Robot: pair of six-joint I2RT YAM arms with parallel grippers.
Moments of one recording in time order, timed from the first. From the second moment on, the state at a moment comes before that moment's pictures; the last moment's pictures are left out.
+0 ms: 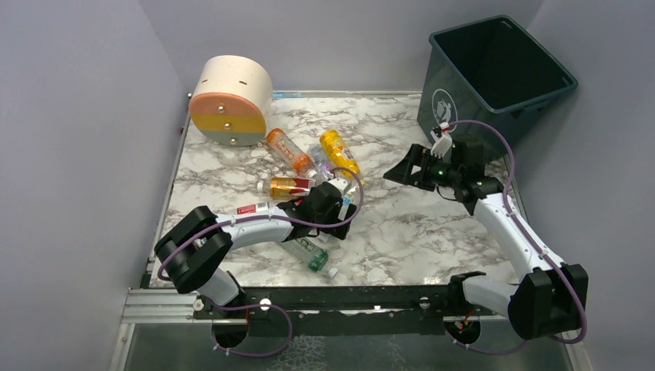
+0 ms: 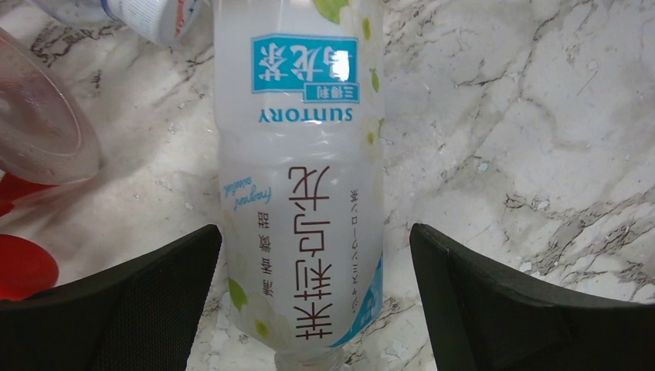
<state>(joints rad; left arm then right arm) -0.89 1.51 0.75 -0.06 -0.10 -0.36 0.17 1.15 0.84 -0.29 -0.59 0.51</state>
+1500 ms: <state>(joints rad) -0.94 1.33 0.80 -0.11 -0.07 -0.38 0.17 1.17 0.81 -0.23 -0.64 0.52</state>
